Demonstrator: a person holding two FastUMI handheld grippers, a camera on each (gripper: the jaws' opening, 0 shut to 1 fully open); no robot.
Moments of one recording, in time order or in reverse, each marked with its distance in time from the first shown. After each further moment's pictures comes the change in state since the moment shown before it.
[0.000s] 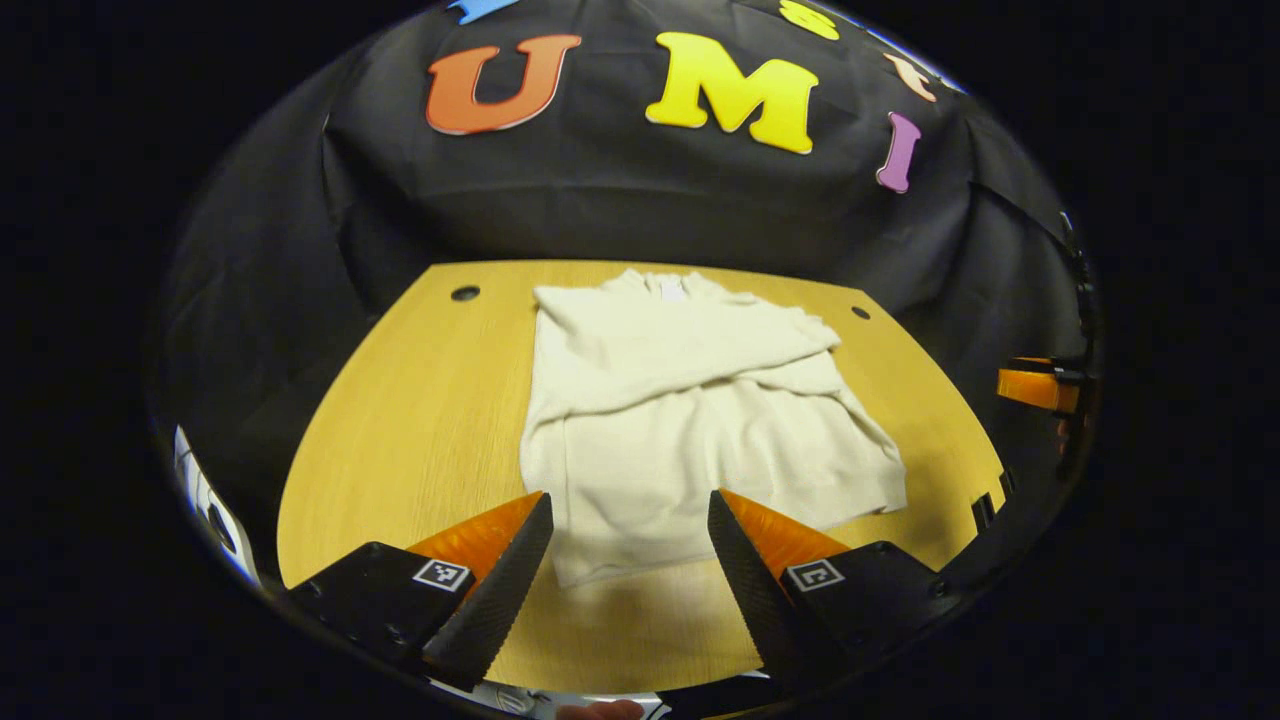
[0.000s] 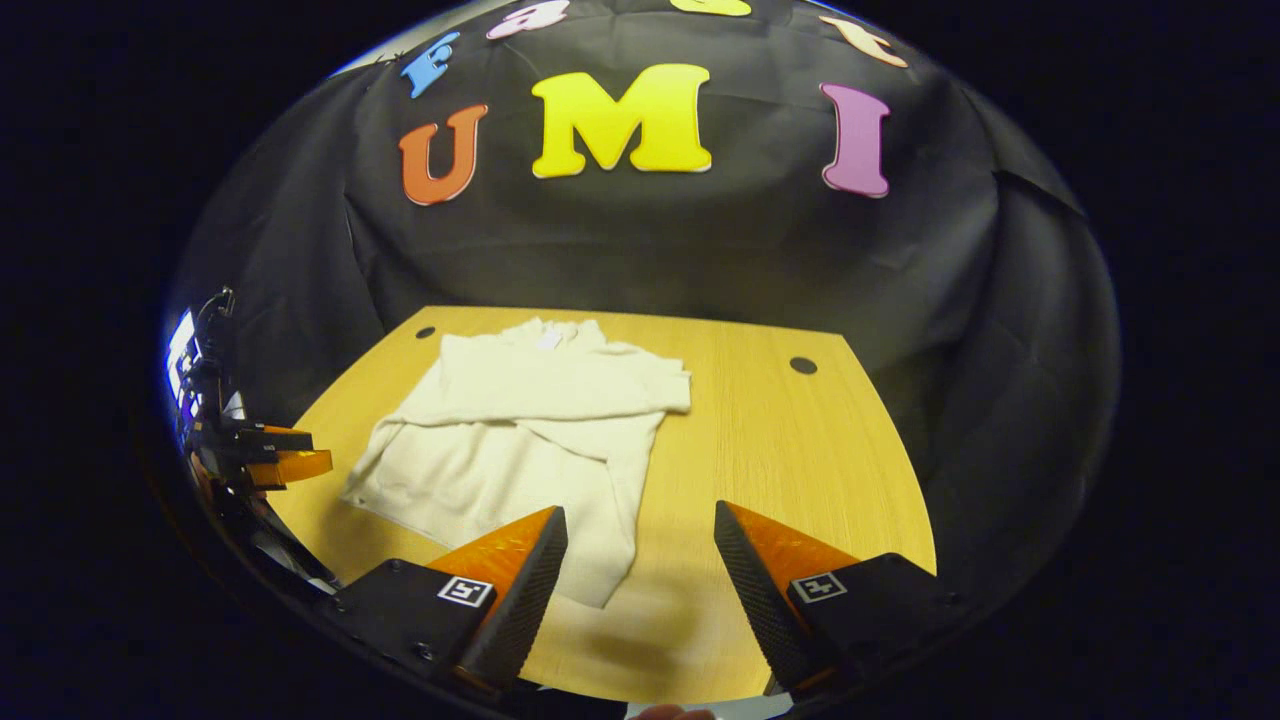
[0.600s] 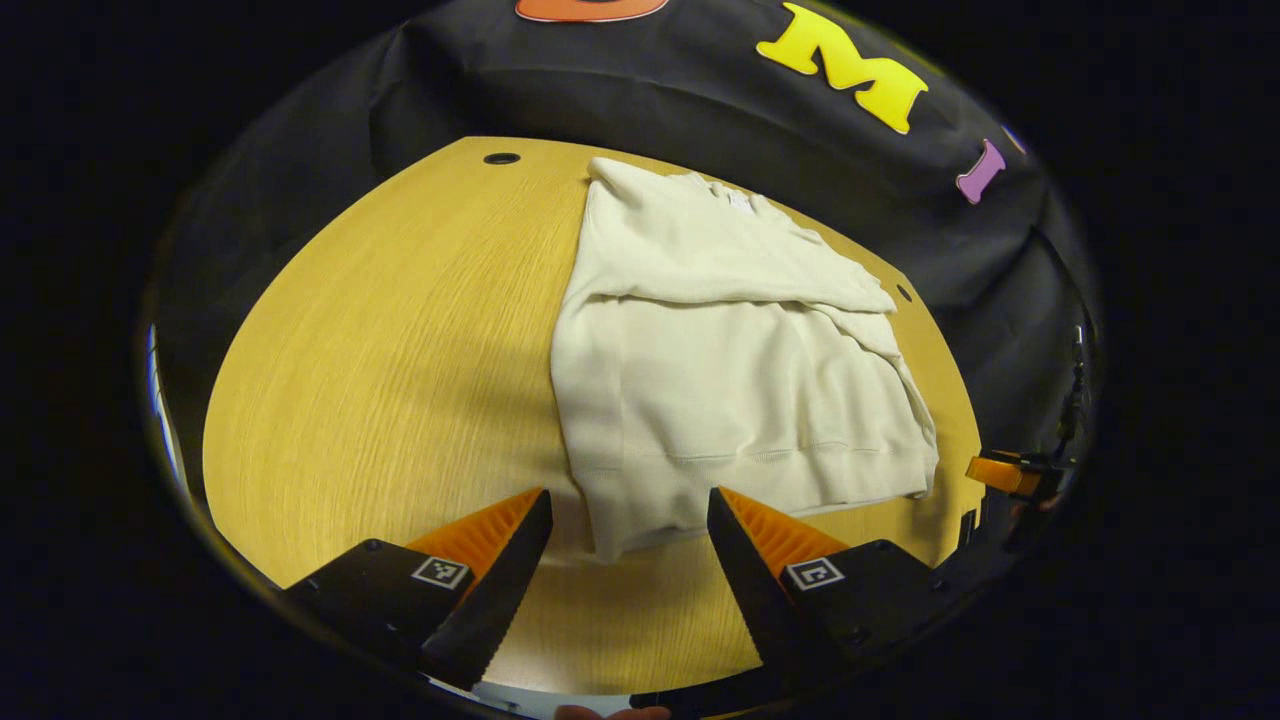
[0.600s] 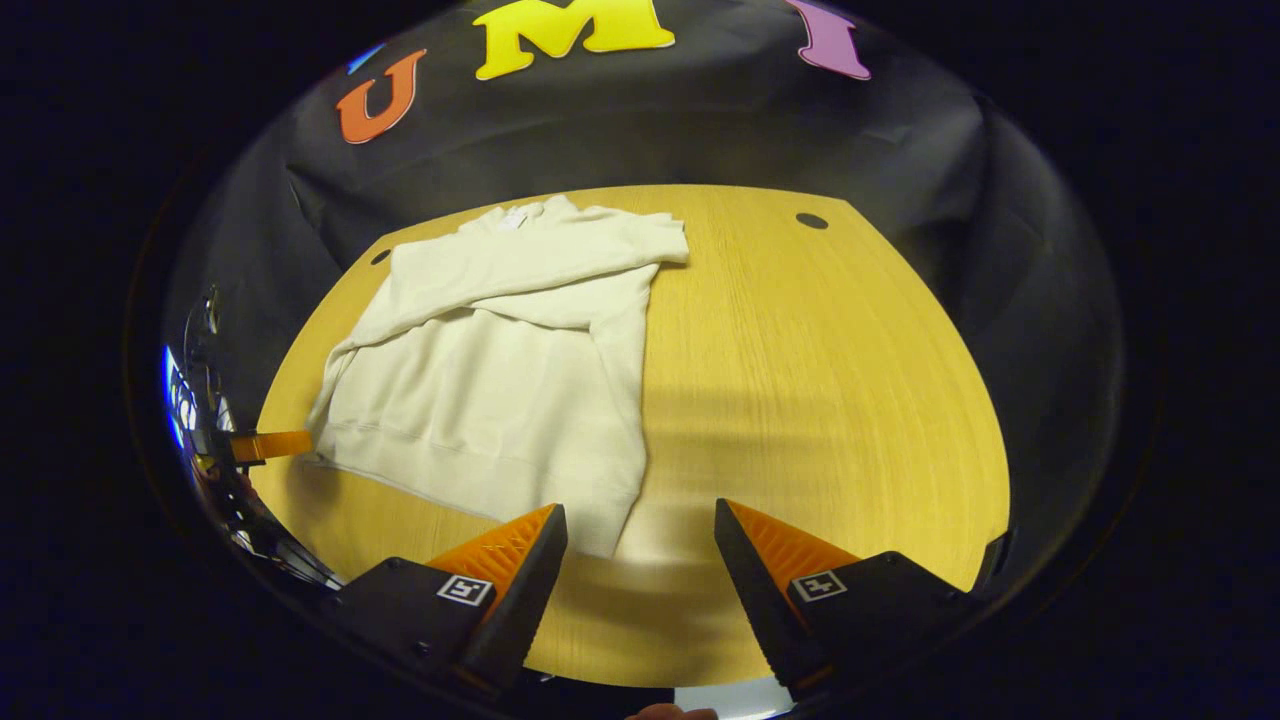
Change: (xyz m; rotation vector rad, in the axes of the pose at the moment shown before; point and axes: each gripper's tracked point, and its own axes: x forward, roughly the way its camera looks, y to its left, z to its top) left arm 0.045 0.022 -0.039 -0.195 0.165 -0.053; right arm 0.079 0.024 -0.097 0.135 0.277 -0.026
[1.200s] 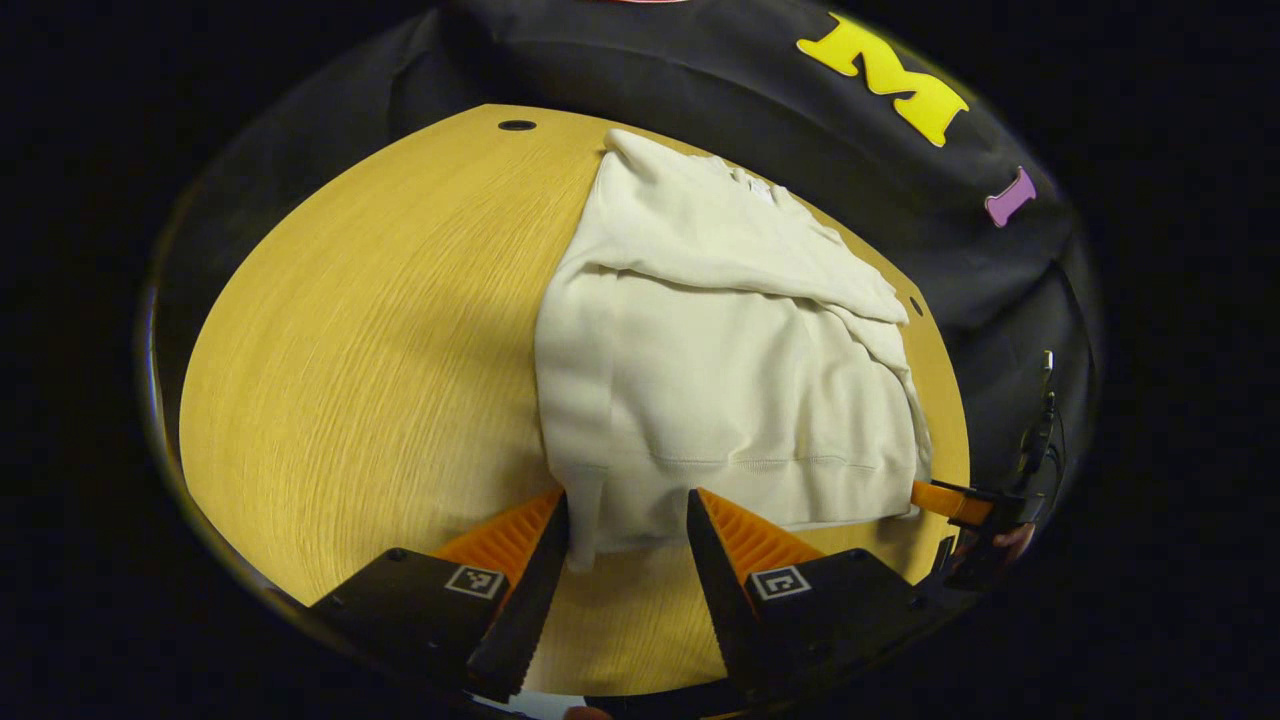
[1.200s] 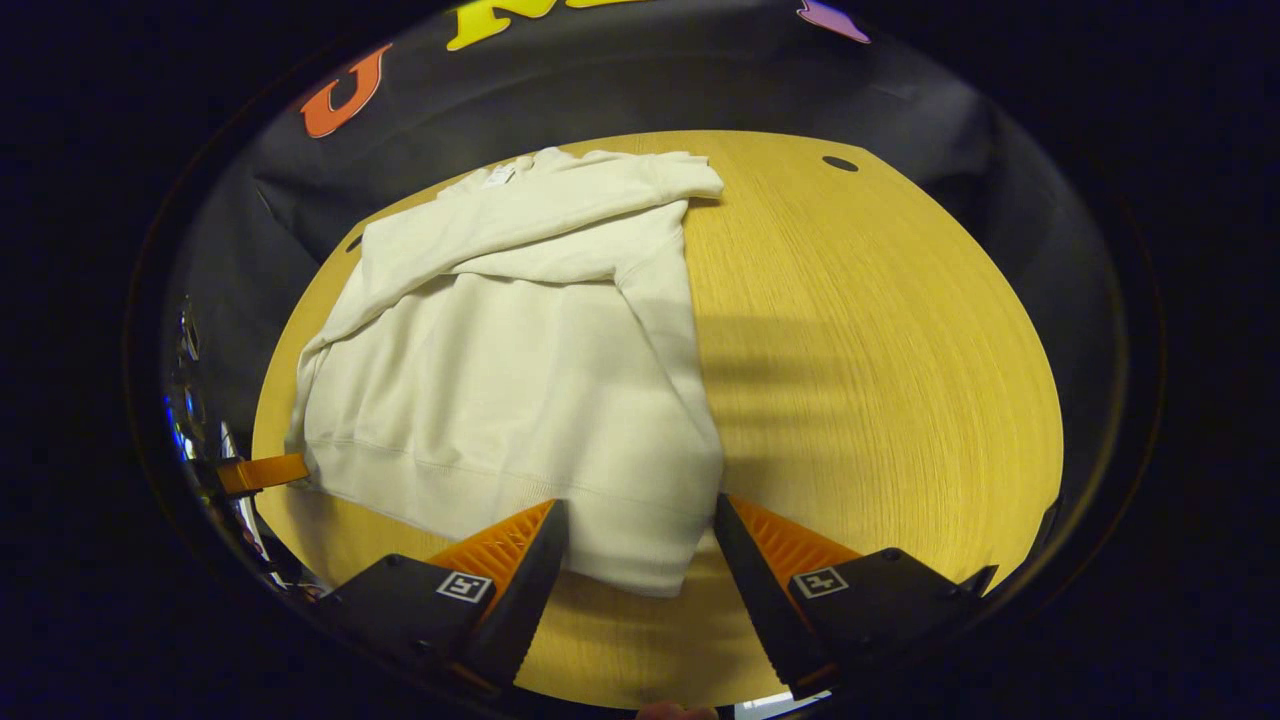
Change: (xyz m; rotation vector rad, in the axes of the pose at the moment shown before) left arm 0.013 -0.013 -0.008 -0.117 0.078 0.003; right arm 0.052 0.036 -0.014 0.052 0.103 -0.004
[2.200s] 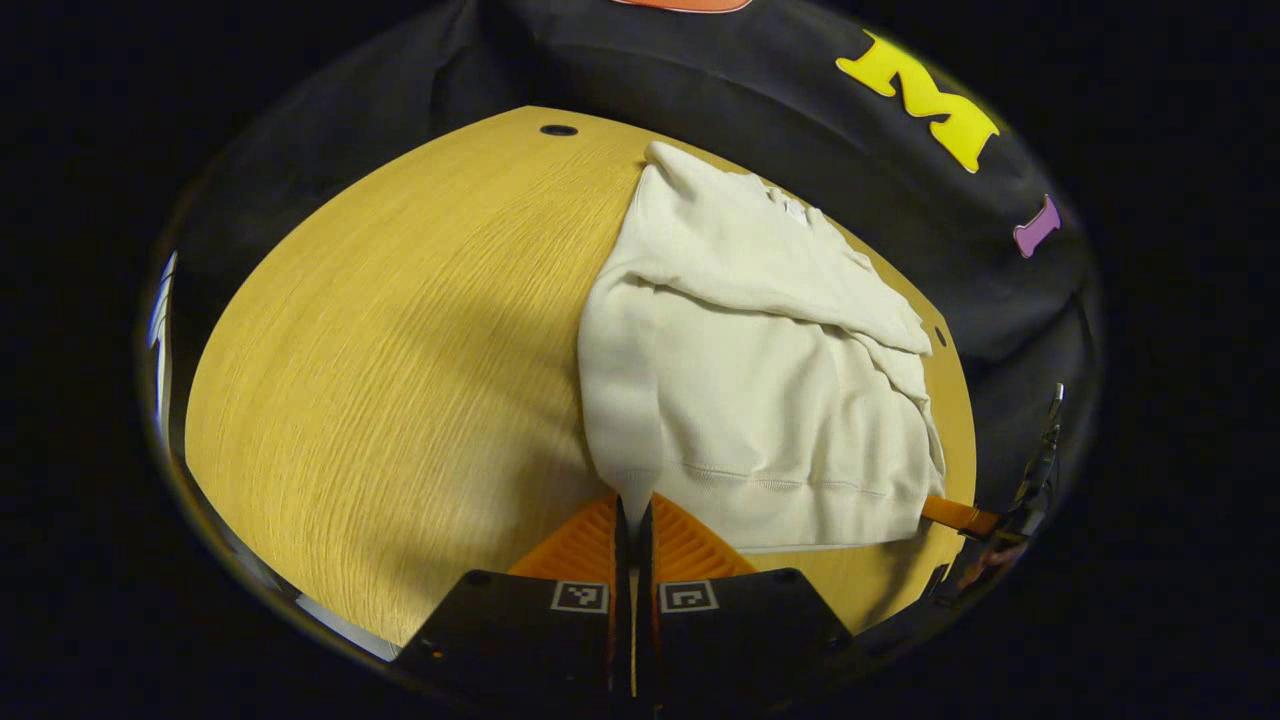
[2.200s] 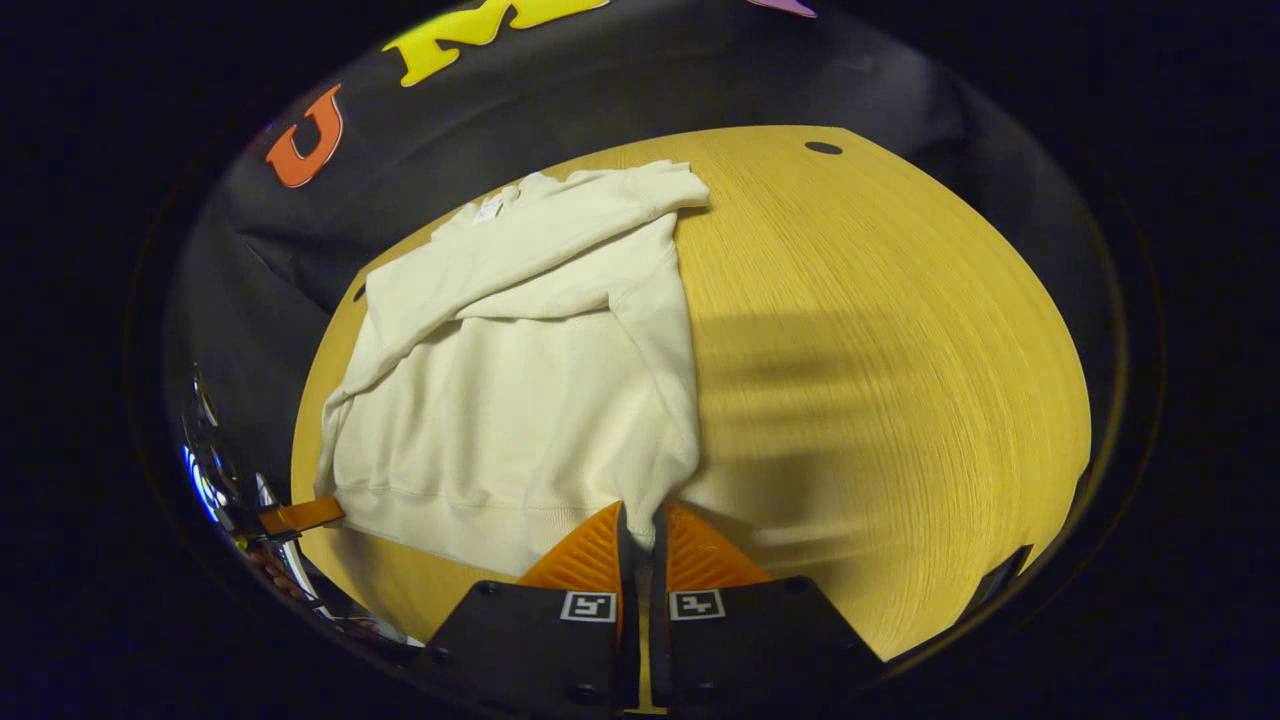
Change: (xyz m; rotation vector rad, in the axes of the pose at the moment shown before) left arm -0.012 0.007 0.018 -0.038 -0.076 0.048; right arm -0.010 0.009 0.024 0.155 -0.037 0.109
